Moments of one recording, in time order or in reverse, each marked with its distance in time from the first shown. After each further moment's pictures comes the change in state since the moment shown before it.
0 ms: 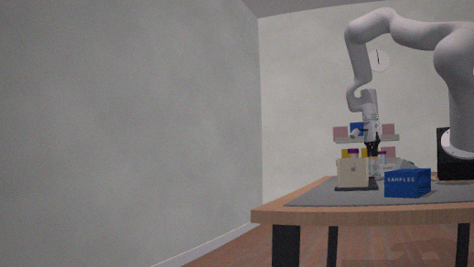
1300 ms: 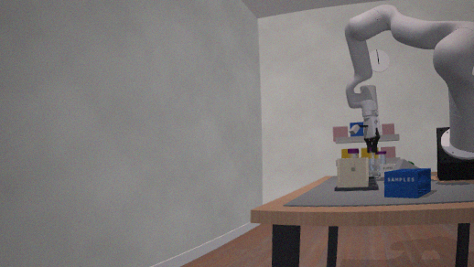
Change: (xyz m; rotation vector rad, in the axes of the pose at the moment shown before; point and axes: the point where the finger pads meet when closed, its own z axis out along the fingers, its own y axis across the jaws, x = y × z) arm 0.000 0.000 -0.019 0.000 0.000 0.000
